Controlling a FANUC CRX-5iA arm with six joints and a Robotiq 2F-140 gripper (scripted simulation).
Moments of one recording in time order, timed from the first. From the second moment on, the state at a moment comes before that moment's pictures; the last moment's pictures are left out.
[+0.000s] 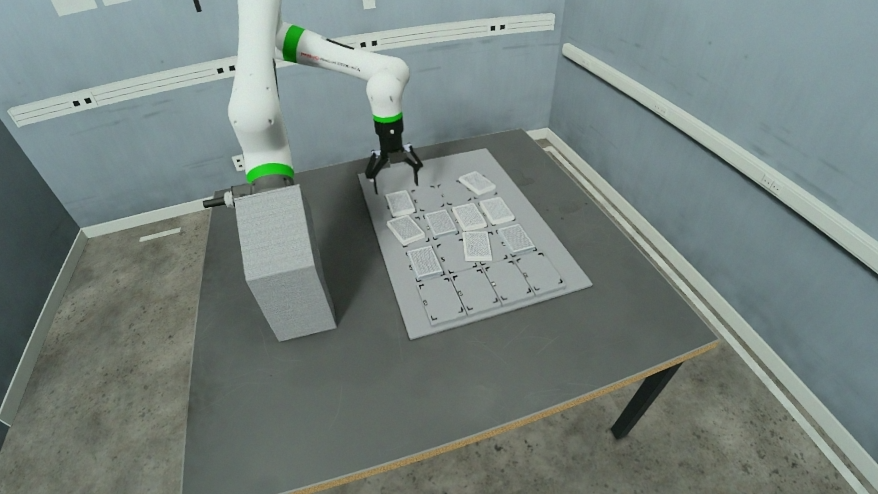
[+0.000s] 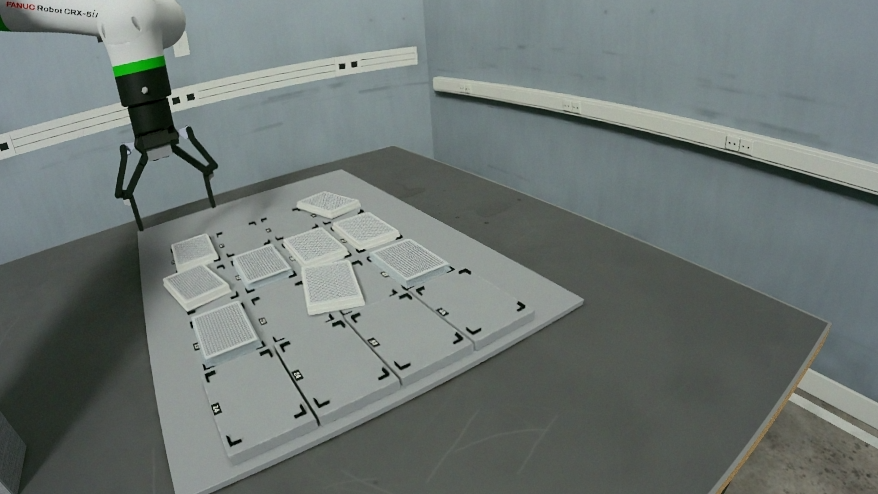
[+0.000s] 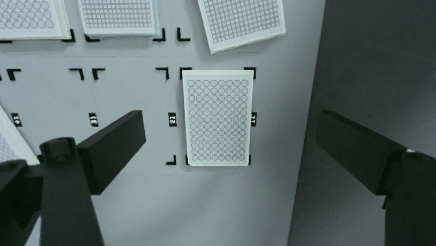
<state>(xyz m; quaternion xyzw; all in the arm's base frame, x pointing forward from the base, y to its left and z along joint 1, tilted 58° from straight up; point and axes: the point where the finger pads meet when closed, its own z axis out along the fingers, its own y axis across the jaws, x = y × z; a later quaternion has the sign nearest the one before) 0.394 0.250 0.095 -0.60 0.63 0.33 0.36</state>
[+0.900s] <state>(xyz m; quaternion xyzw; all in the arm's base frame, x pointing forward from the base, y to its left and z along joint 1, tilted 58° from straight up) 0.393 0.236 0.072 -0.60 0.63 0.33 0.36</state>
